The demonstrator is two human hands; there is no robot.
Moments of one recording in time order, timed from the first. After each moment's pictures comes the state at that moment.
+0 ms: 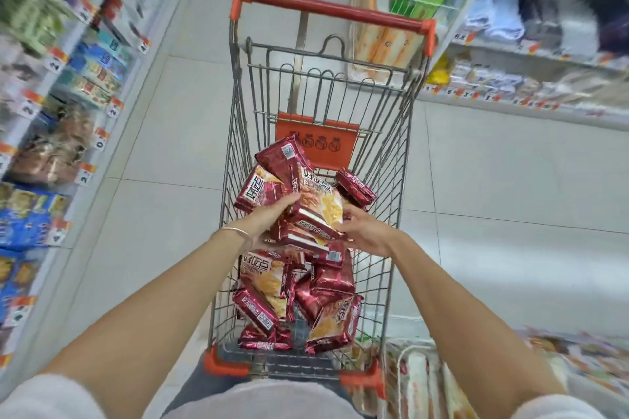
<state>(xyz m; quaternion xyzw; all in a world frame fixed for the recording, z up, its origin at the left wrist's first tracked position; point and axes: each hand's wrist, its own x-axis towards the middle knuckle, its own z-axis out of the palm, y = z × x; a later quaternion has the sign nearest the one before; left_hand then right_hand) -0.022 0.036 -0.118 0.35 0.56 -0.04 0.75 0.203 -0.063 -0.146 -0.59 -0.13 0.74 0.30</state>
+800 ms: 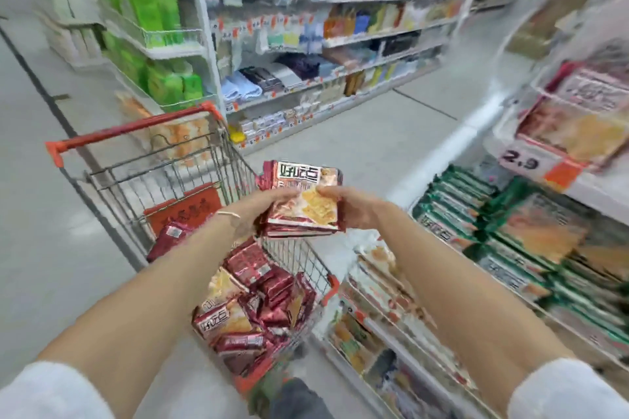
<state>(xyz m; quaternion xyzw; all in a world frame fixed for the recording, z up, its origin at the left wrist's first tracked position) -0.008 -0.067 0.071 0.66 0.21 -0.19 0.70 0.089 -0.270 0.070 -0.68 0.00 0.43 0.59</state>
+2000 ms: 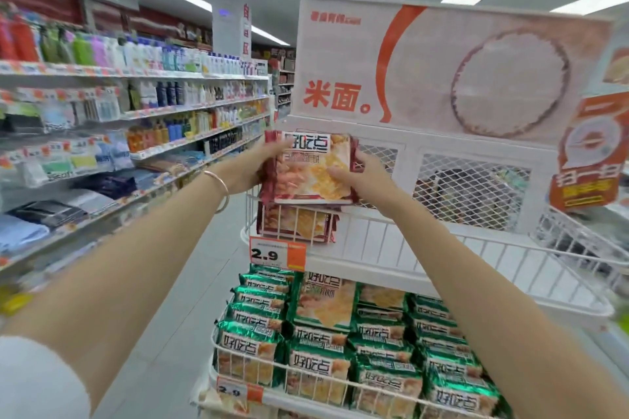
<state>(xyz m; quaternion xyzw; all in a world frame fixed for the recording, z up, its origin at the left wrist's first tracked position) 0.197 -0.433 0.333 0.69 -0.26 -0.15 0.66 0.118 -0.660 0.319 -0.82 -0.06 -0.18 0.54</state>
